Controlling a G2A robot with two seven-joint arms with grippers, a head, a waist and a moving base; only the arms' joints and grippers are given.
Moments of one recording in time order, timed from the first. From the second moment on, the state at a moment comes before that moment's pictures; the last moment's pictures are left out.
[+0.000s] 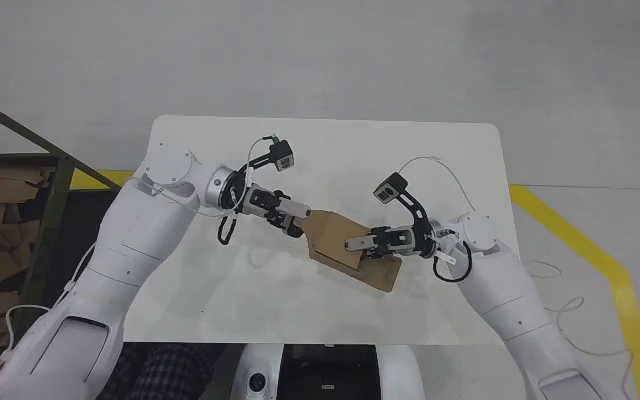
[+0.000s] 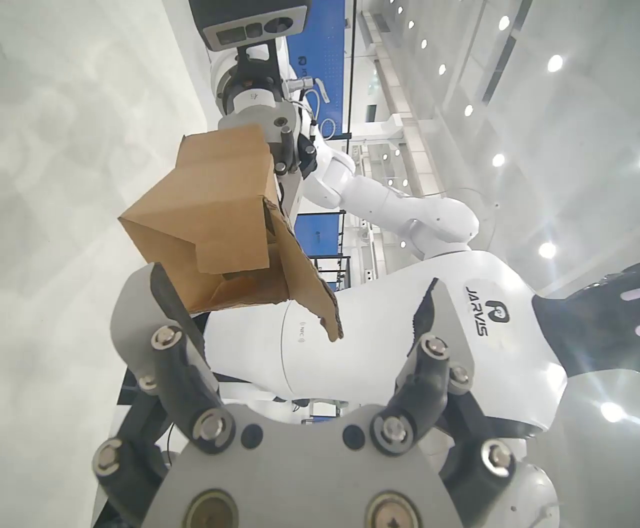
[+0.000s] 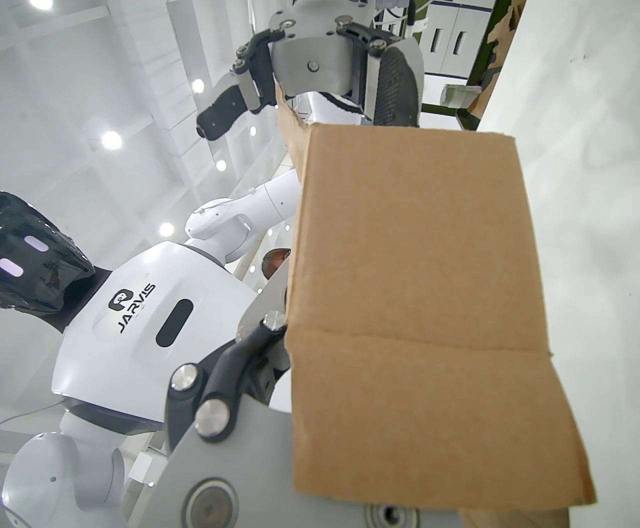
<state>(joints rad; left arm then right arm) 0.85 -0.99 -1.04 -1.42 -0.56 -0.08 -1.54 -1.04 -1.20 1.02 -1.28 0.74 -0.33 1.46</state>
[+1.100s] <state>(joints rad) 0.83 -0.99 -0.97 -1.41 -0.49 -0.04 -1.54 -1.06 -1.20 1.05 -1.36 0.82 -0.35 1.46</state>
